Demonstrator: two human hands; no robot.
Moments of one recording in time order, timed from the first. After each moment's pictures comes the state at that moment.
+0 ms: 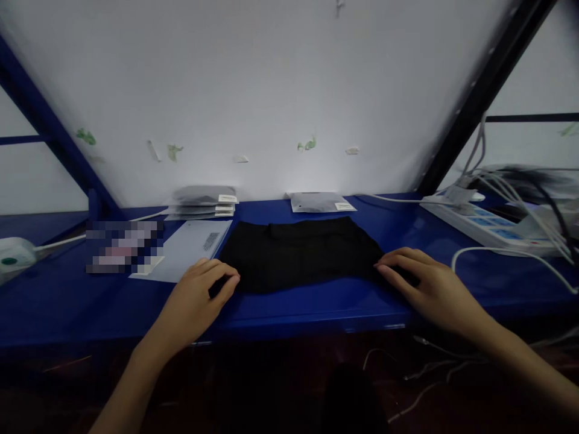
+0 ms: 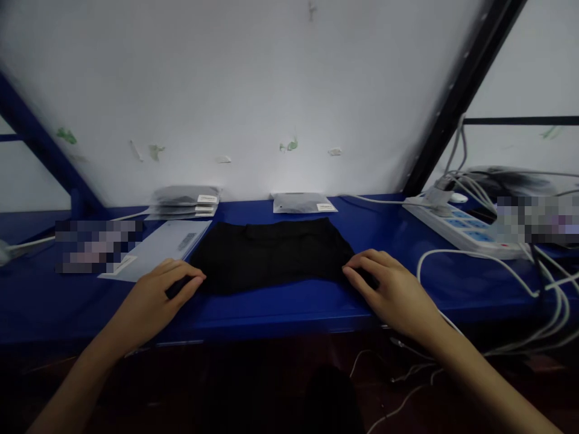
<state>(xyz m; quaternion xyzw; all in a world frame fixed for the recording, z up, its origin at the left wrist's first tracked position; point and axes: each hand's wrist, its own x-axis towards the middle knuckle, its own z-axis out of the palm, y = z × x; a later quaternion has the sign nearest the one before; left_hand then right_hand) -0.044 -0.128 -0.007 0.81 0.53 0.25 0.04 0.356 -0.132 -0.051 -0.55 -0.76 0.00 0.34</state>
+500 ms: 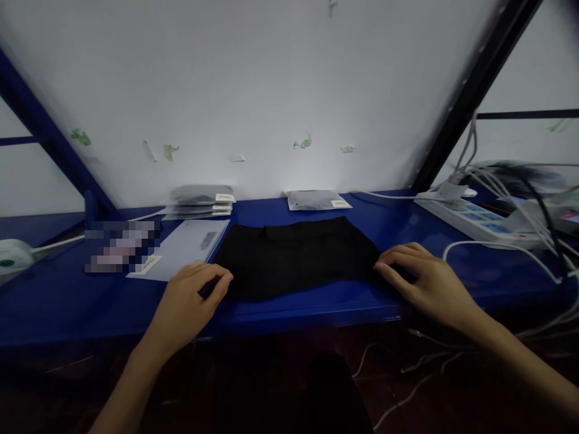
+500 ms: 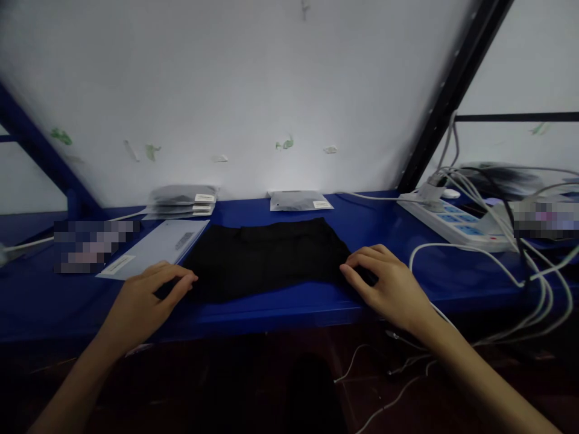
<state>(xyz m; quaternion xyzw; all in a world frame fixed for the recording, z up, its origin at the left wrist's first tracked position) -0.045 -0.135 -0.007 0.80 0.52 0.30 0.00 0.358 -0.136 -0.048 -0.53 -0.77 -0.01 0.36</state>
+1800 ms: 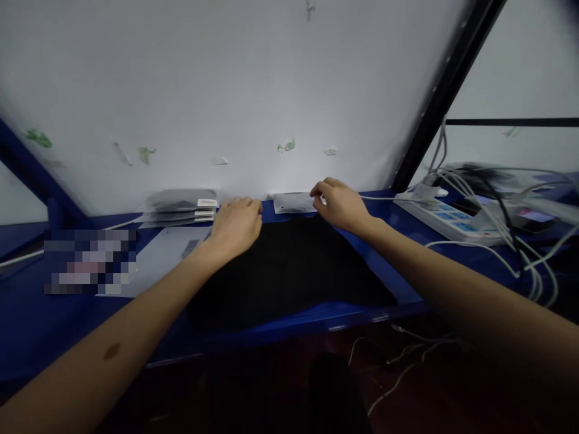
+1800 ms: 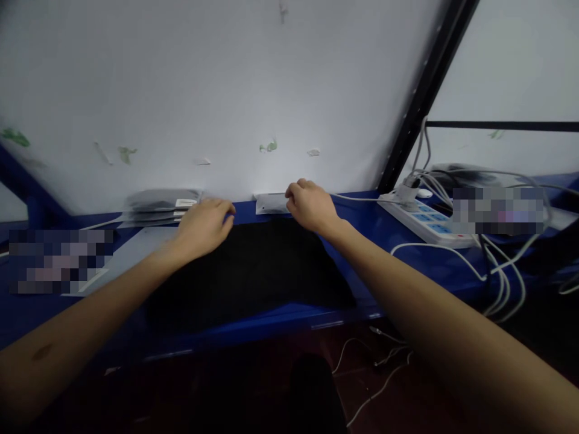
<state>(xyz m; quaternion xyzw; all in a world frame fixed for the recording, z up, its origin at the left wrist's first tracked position) 0.054 -0.014 0.046 0.84 0.49 0.13 -0.19 0.309 0.005 0.026 -0.56 -0.76 -0.16 0.27</state>
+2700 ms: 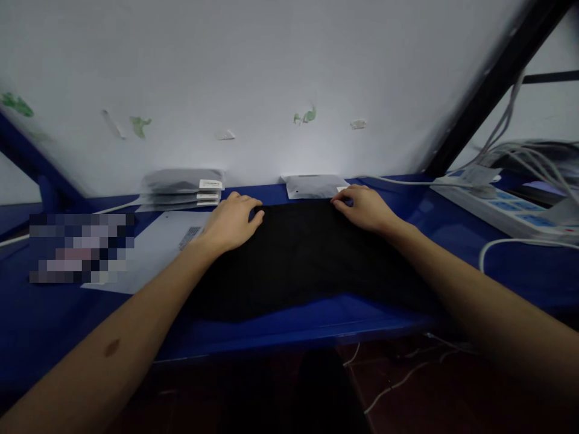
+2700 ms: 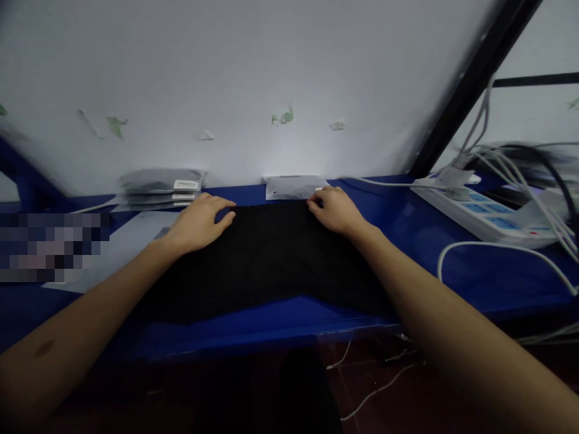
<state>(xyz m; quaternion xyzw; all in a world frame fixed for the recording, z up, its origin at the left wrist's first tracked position) 0.018 0.021 0.001 0.86 0.48 0.16 -0.09 0.335 0.037 -0.035 -0.56 -0.78 -0.04 0.29</state>
